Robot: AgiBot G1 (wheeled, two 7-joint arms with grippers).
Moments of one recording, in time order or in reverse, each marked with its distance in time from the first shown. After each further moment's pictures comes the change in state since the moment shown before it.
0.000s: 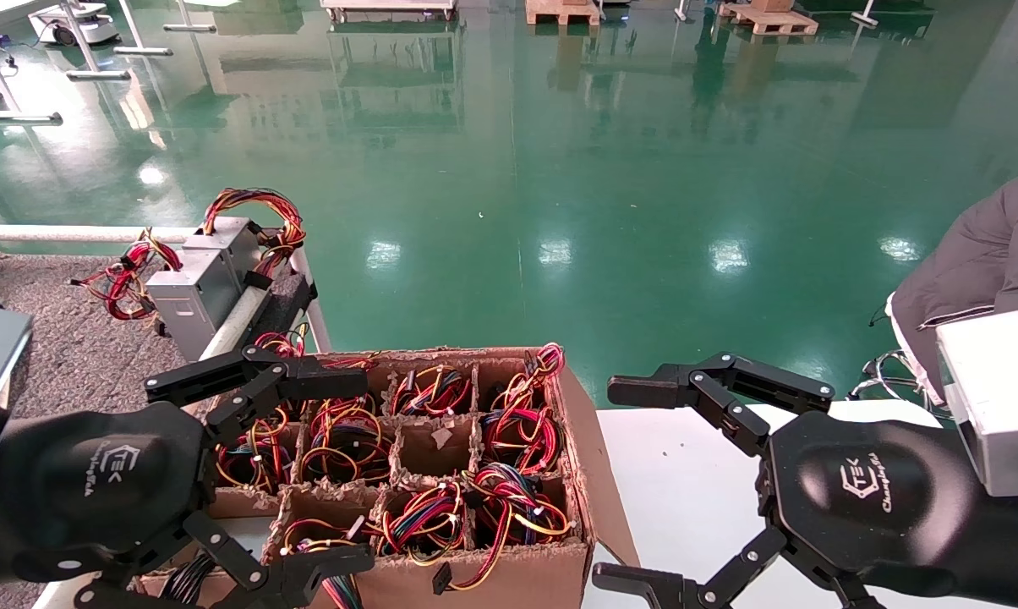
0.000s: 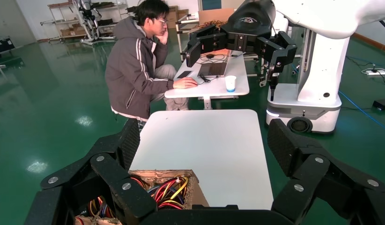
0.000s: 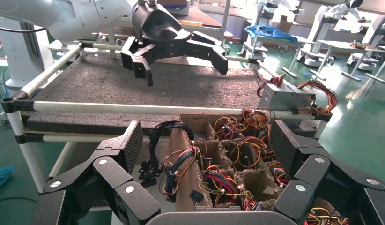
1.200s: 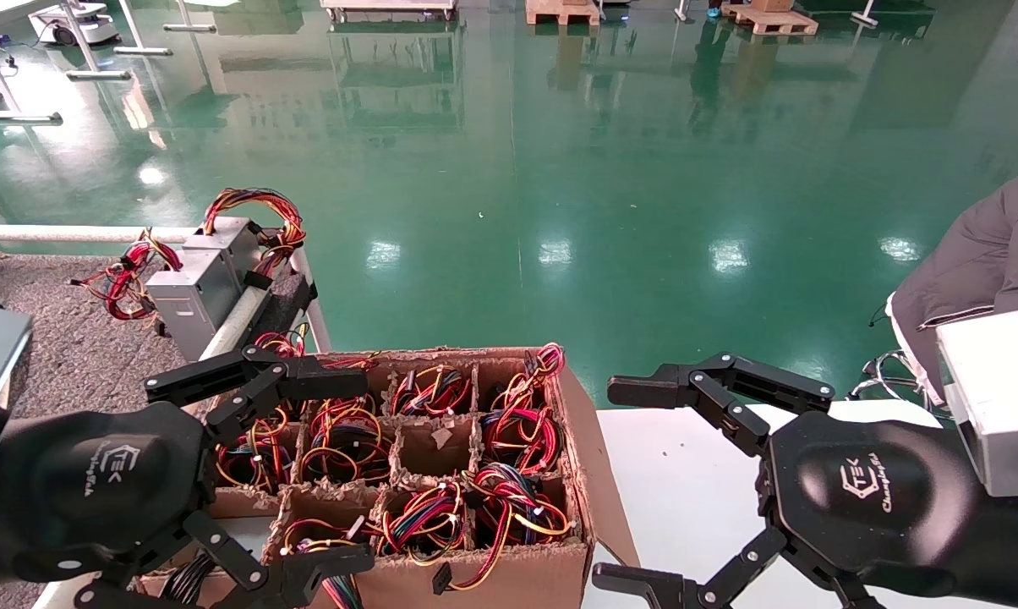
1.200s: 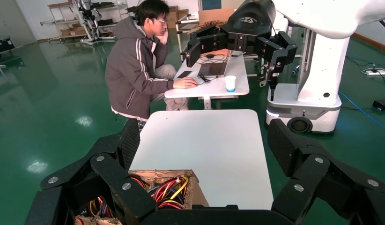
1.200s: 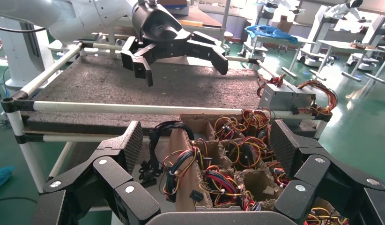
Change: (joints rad) left arm 0.000 0.000 0.000 0.000 0.000 0.000 0.000; right arm 0.000 0.000 0.000 0.000 0.000 0.000 0.000
